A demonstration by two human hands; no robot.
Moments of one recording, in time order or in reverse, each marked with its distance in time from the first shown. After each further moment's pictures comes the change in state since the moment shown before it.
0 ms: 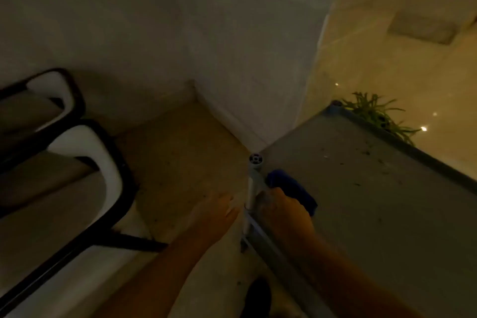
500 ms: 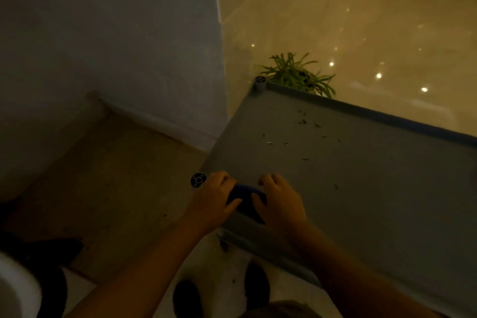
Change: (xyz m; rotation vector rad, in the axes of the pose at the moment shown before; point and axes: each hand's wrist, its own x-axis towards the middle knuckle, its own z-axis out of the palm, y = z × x) left_hand 0.133 0.076 0.008 0.050 -0.118 0.682; right_hand 0.032 0.054 -0.030 -0.015 0.369 0.181
